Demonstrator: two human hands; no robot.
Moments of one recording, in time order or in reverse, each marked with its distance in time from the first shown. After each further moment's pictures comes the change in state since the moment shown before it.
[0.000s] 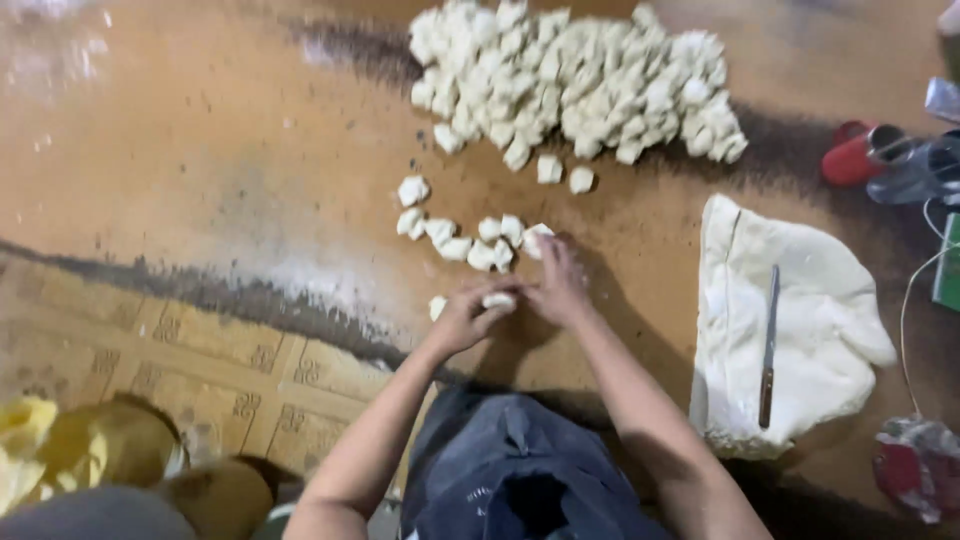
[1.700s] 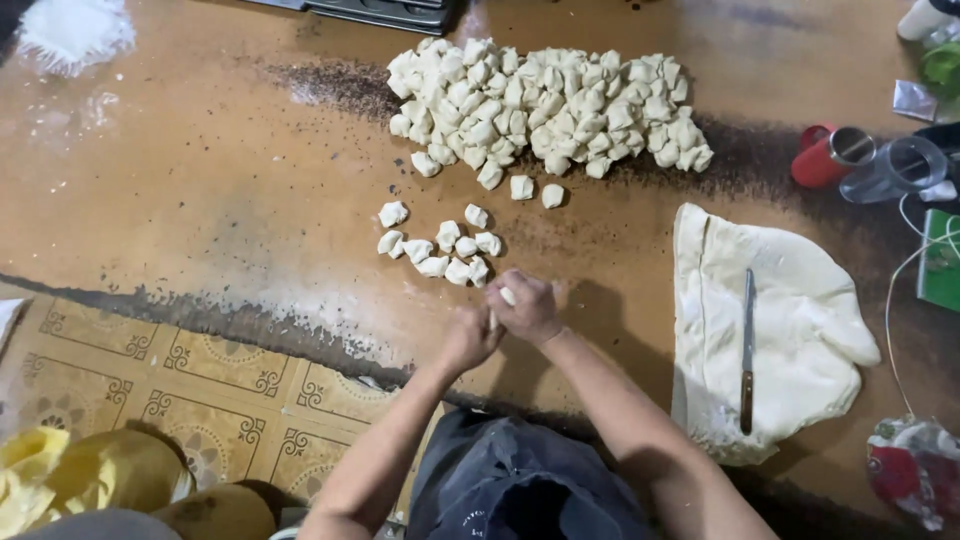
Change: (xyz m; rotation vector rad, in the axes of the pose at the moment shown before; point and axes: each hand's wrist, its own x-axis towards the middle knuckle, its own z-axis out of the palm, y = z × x) left_hand -0.026 -0.058 0.087 0.326 0.195 -0.268; right_hand -0.023 0.029 0.046 0.416 0.370 -0.389
